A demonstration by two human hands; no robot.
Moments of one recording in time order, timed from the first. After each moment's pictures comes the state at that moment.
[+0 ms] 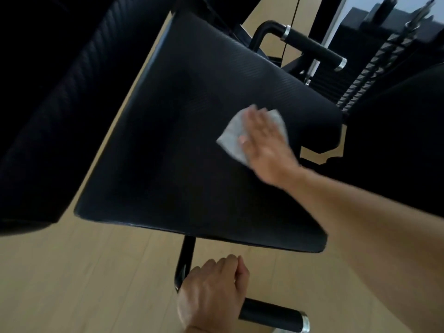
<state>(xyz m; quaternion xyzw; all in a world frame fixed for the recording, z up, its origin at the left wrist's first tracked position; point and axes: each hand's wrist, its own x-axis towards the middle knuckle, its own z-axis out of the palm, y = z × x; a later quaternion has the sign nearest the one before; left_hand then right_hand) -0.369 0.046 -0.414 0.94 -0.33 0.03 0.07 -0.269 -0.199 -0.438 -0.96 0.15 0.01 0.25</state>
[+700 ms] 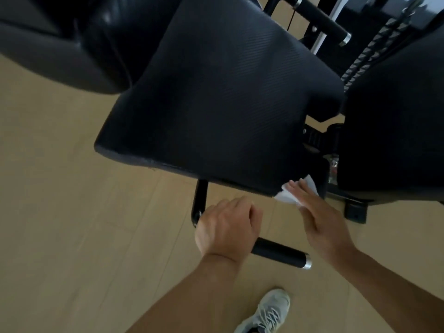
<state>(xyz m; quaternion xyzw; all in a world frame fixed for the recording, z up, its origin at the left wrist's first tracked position) -0.372 0.058 -0.421 0.93 -0.31 0.00 0.20 -0.499 -0.116 -0.462 -0.92 0.22 -0.07 0.32</state>
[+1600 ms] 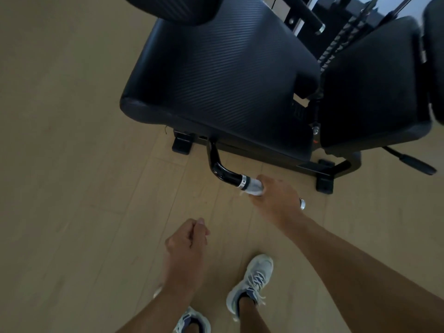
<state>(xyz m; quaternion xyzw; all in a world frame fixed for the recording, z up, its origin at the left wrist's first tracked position) -0.428 0.226 -0.421 0.83 0.01 -0.28 0.49 -0.474 0.006 -0.440 -0.90 0.36 0.13 0.20</state>
